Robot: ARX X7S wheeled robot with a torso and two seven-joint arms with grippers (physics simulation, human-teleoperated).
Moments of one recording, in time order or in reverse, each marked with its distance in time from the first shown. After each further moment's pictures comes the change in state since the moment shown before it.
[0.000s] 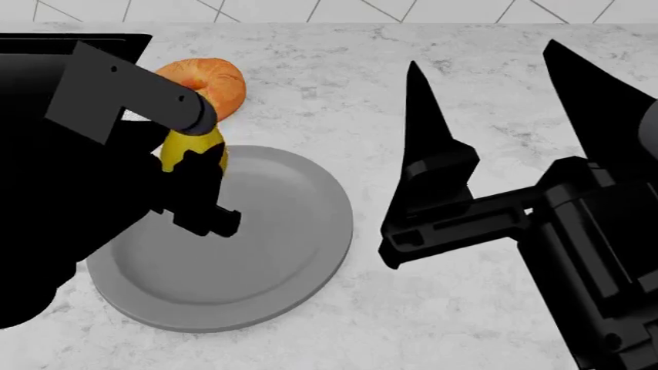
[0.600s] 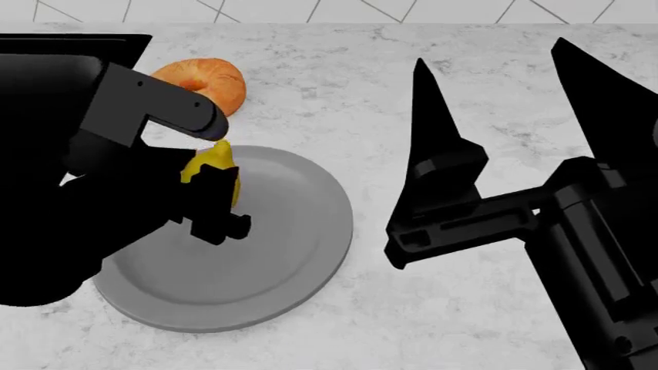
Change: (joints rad) left arm 0.022 0.061 0.033 -0.223 0.058 0.049 0.168; right arm -0.006 0.013 0.011 -0.005 0.017 -0.012 0.009
